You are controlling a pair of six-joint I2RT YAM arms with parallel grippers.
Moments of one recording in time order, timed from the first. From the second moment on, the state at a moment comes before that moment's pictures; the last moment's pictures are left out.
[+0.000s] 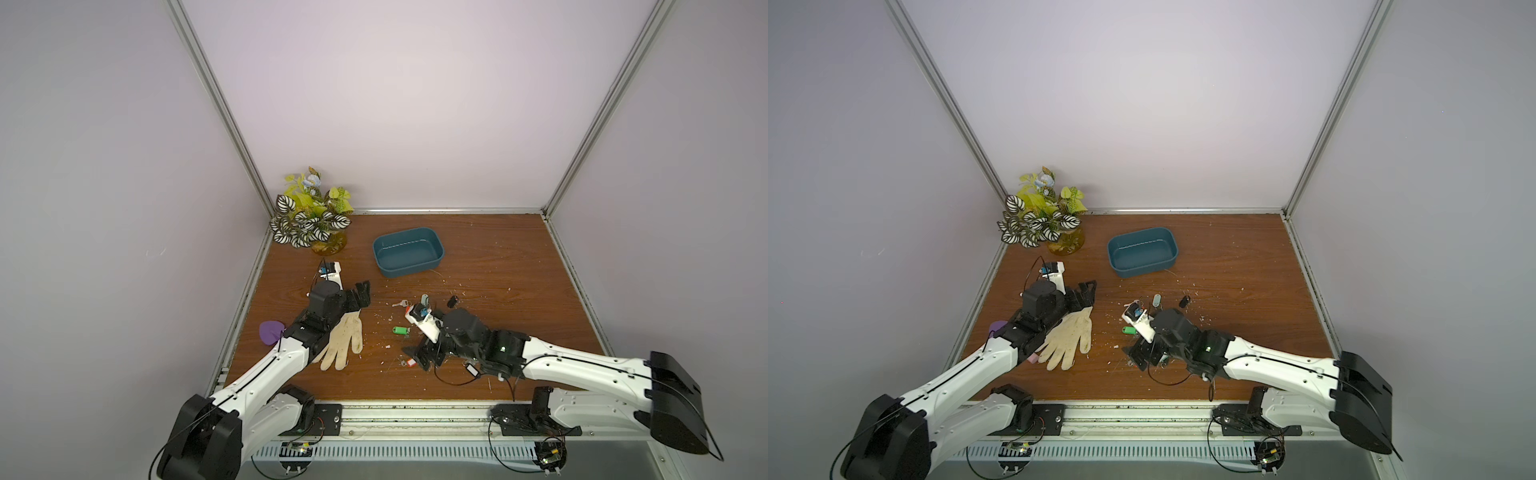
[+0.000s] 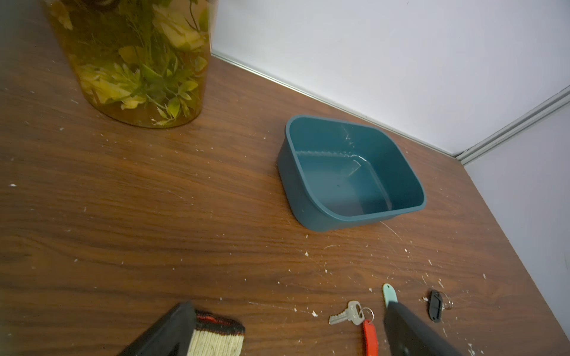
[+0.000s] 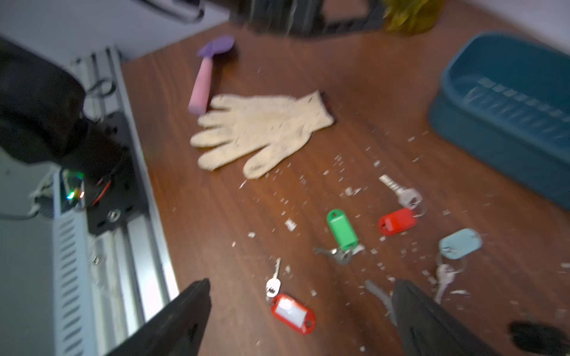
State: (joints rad) left arm -0.39 1.00 0.46 0.11 -0.09 -0.53; right arm 1.11 1.10 0.70 -0.11 0.14 0.11
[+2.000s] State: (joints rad) left arm -0.08 1.55 0.19 1.27 -0.31 0.03; right arm 0.23 1.44 0.25 1.02 0.41 -0.14
